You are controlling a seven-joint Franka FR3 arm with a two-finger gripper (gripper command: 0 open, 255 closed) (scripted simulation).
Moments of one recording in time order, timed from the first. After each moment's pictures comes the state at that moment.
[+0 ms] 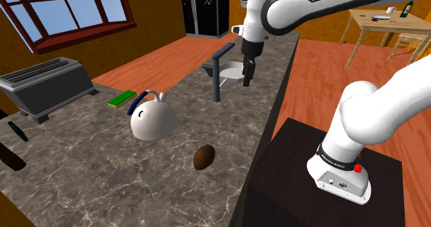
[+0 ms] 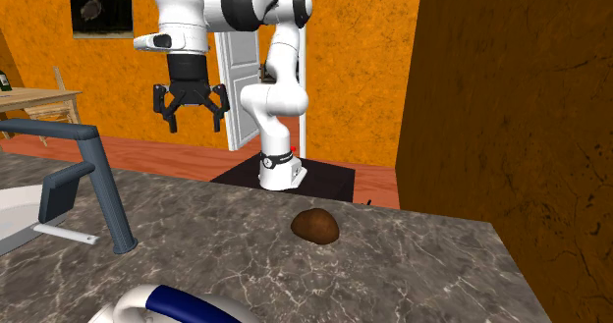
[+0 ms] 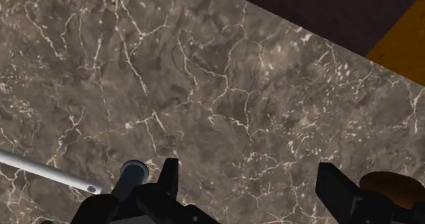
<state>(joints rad) 0.18 -0.62 -0.05 -2.52 0.01 2.01 -0.46</state>
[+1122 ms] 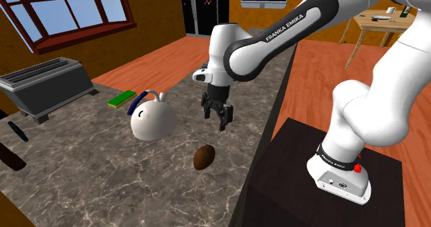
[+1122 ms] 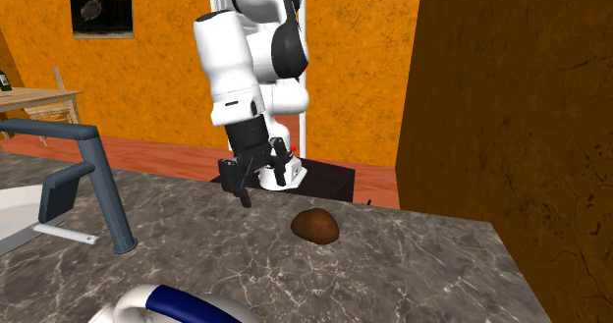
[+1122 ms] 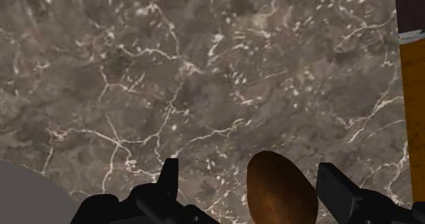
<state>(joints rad) 0.53 -0.25 -0.06 -2.49 0.27 2.33 -1.05</state>
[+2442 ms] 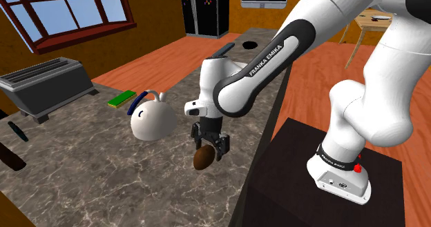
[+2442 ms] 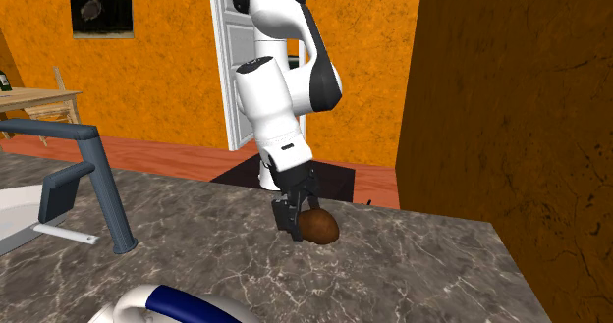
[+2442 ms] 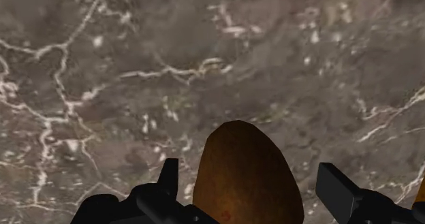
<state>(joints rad) 0.66 -0.06 -0.01 -2.49 0.44 2.49 -1.31</state>
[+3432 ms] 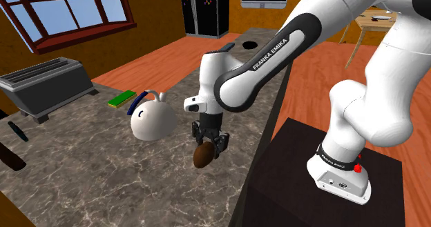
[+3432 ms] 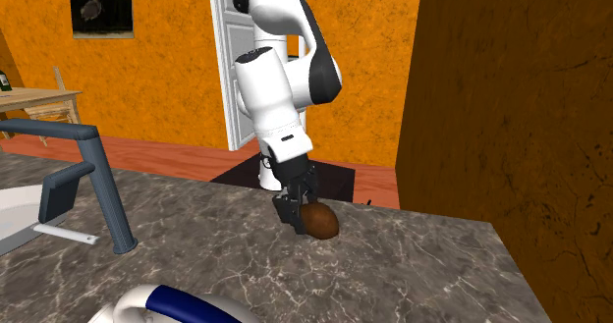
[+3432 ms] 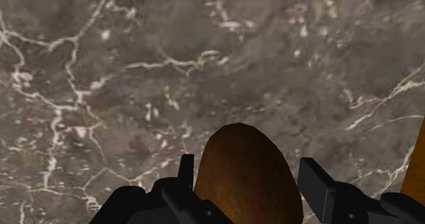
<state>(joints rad) 0.65 -0.10 -0.01 -2.48 0.42 2.45 -1.29</state>
